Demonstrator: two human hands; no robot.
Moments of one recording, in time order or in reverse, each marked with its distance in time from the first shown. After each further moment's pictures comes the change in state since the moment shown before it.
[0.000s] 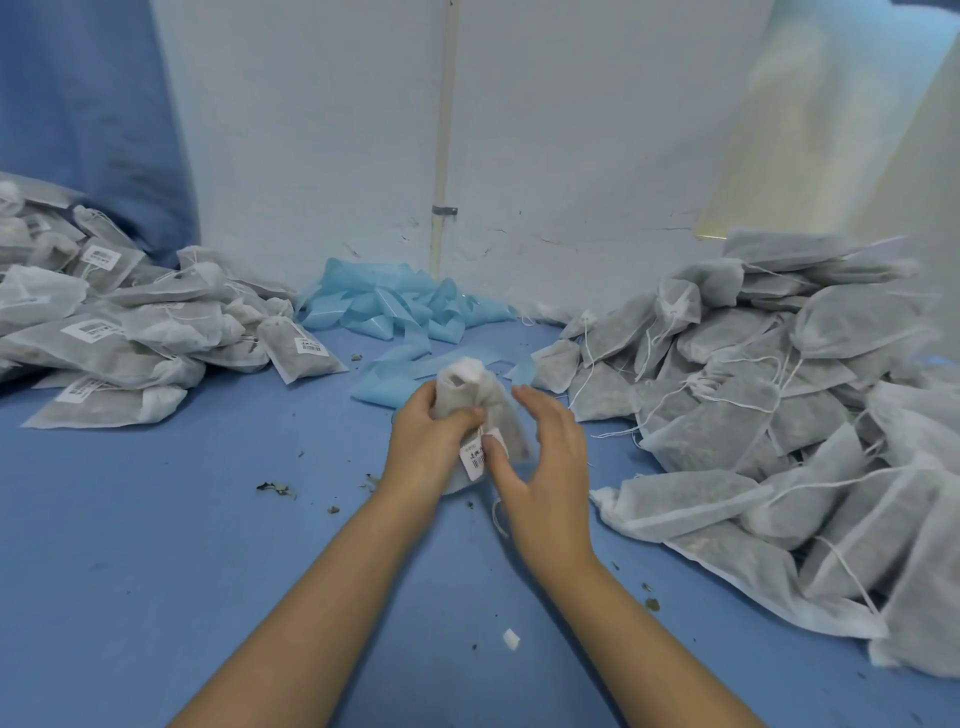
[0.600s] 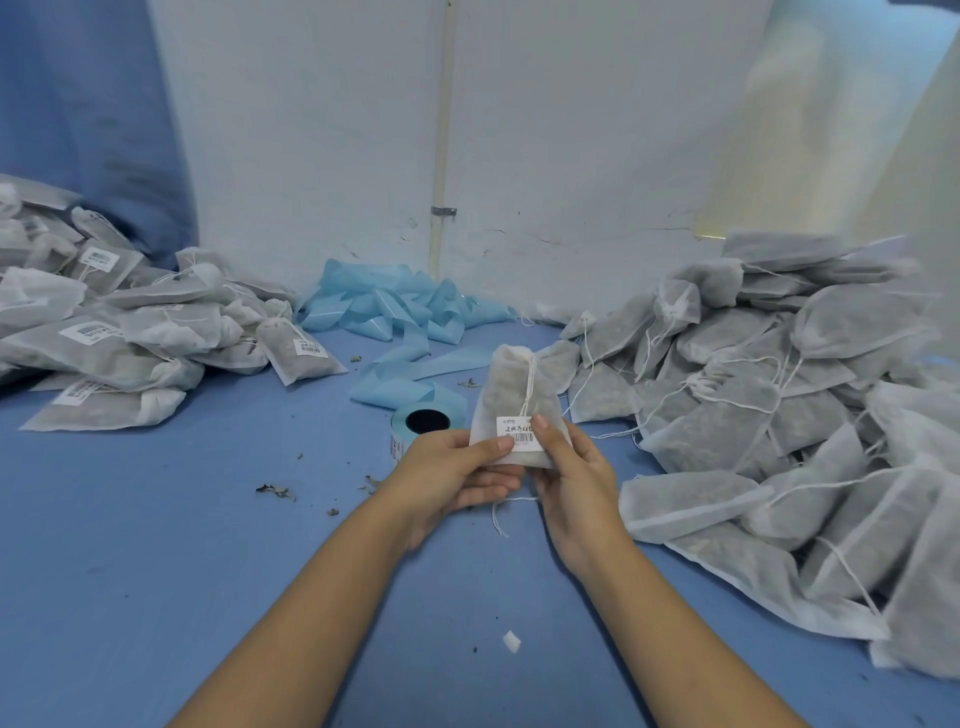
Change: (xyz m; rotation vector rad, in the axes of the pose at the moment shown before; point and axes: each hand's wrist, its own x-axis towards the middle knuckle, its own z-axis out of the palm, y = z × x) left_hand -0.004 -0.011 -0.007 -0.033 -0.397 -0.313; right_hand 0.016 0.011 -0.013 1.061 0.042 0.770
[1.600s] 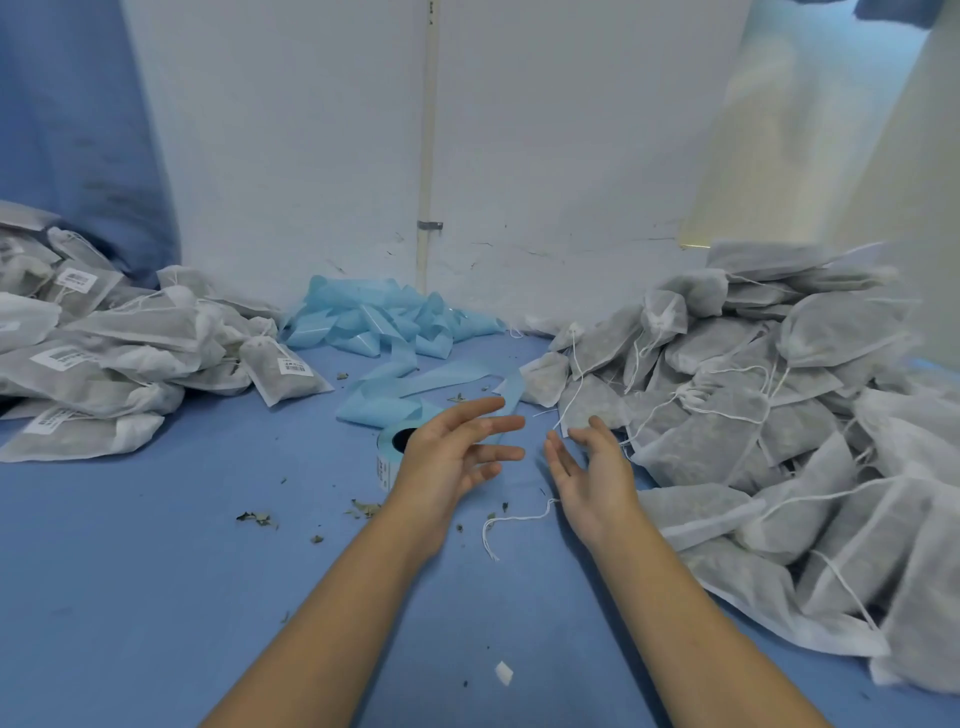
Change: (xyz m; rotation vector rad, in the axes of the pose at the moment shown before) left_hand 0.005 0.016 0.021 -0.147 0.106 0.204; right_hand 0.042 -0.019 -0.013 0.191 0.204 0.026
